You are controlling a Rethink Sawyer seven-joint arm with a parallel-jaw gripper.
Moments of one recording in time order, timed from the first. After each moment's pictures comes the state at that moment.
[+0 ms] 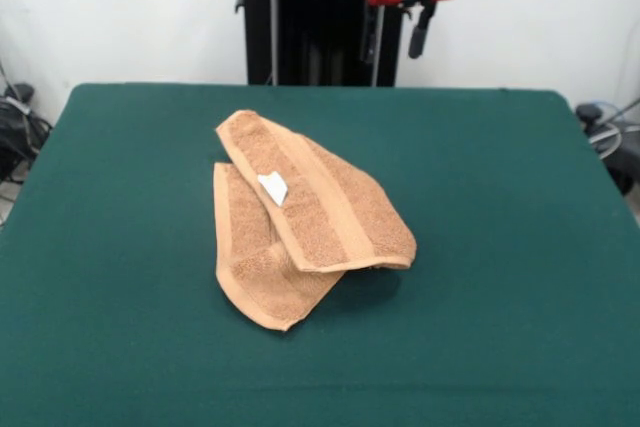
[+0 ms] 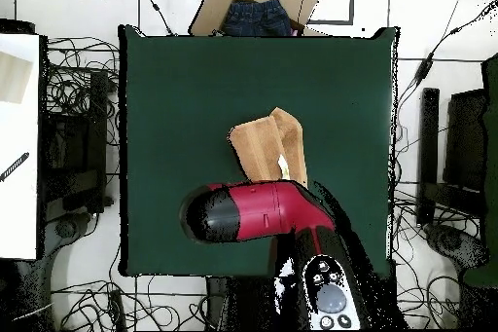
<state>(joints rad) -0.31 -0.95 0.23 1.98 -0.33 0.62 1.53</state>
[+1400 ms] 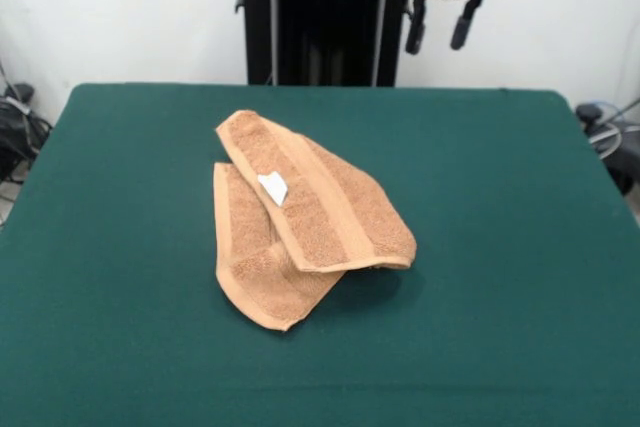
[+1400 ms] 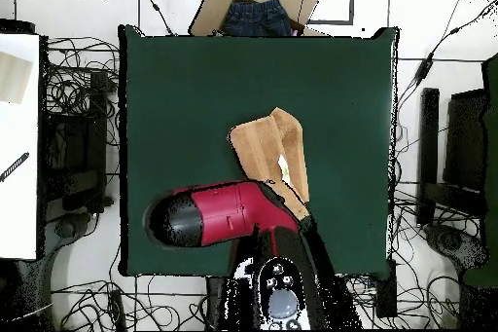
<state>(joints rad) -0.18 -0.95 0.17 1.96 -0.30 0.64 1.53</state>
